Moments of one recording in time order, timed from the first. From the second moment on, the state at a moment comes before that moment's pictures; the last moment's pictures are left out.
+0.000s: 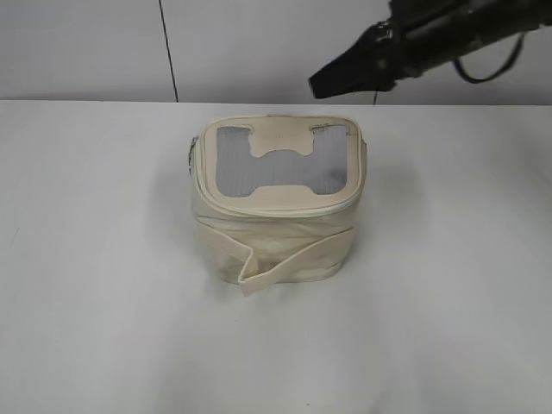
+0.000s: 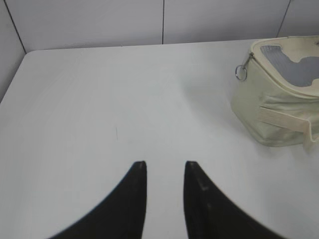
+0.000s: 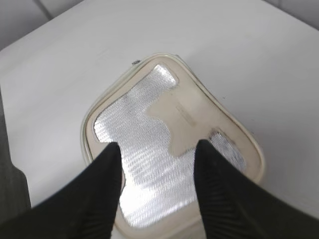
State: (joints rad) left arm -0.11 -0.01 -0.54 -0.08 1.05 0.08; right arm 0.18 1.76 -1.31 1.14 0.94 -1.34
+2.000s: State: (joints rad) left arm 0.04 1.70 -0.97 -1.33 0.97 1.89; right arm 0.39 2.41 -2.11 0.90 1.19 -1.01
